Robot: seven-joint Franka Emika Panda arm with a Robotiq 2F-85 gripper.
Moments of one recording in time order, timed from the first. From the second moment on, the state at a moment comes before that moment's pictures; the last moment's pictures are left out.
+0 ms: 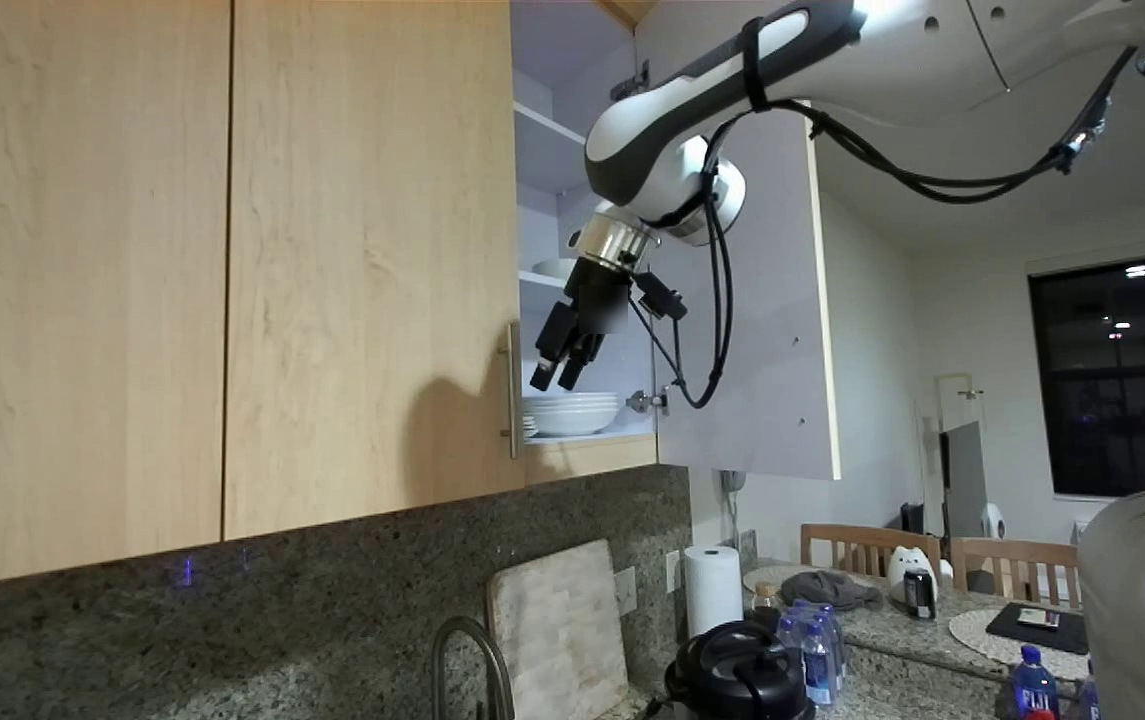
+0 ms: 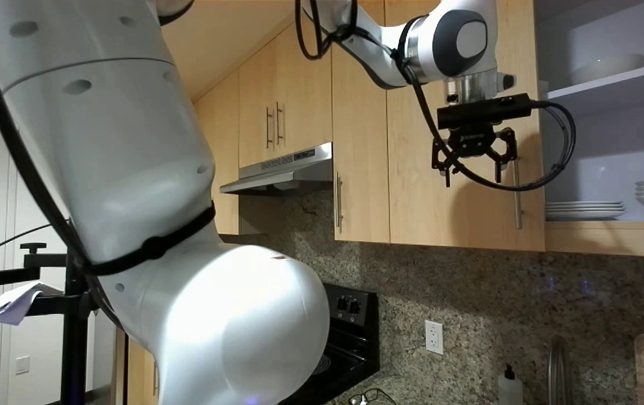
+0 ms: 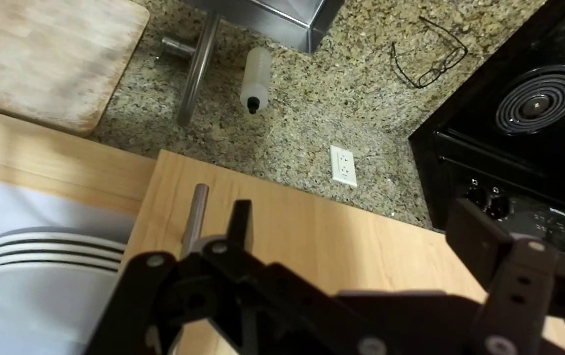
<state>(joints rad) 0.18 -0.44 -0.23 -2.15 0.17 2.17 -0.62</state>
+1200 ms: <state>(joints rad) 0.17 -0.26 -0.34 -1.97 0.56 2.06 -1.08</state>
